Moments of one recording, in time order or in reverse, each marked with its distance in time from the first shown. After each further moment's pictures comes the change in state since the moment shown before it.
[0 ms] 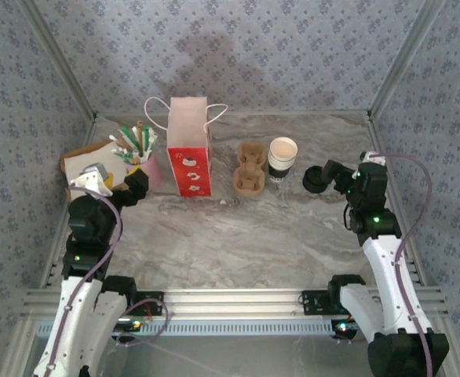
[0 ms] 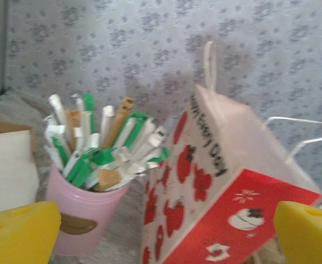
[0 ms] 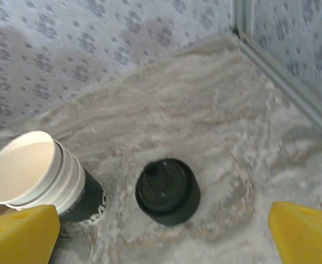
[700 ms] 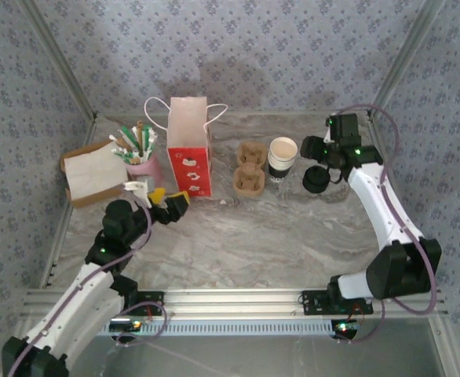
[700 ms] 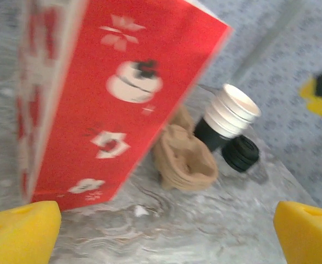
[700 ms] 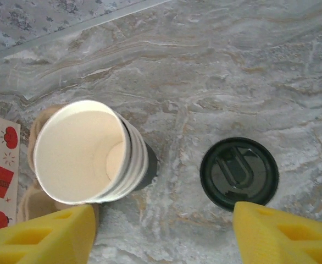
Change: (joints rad) left arm -0.320 0.114 -0.240 0.259 0.182 -0.019; right arm 0.156 0.587 0.561 -0.296 -0.098 -0.032
